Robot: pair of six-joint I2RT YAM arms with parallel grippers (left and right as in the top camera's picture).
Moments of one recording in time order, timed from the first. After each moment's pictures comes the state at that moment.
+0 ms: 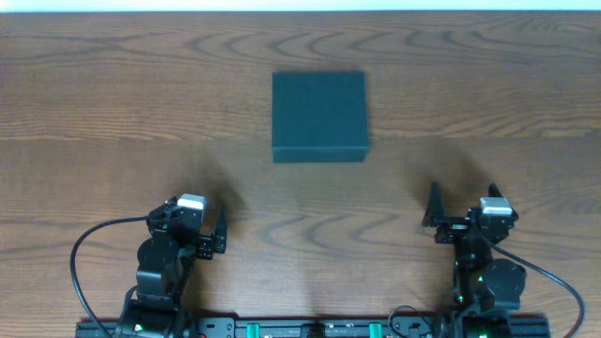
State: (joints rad) left arm -0.17 0.25 0.09 -0.29 -0.01 0.07; right arm -0.05 0.01 0.01 -0.07 -0.01 0.02
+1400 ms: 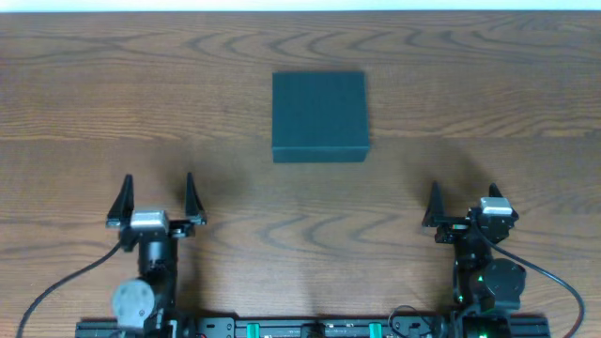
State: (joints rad) left arm -0.10 0.01 0.03 0.17 -0.11 0.04; right arm -0.05 0.01 0.01 -0.07 -0.01 0.02
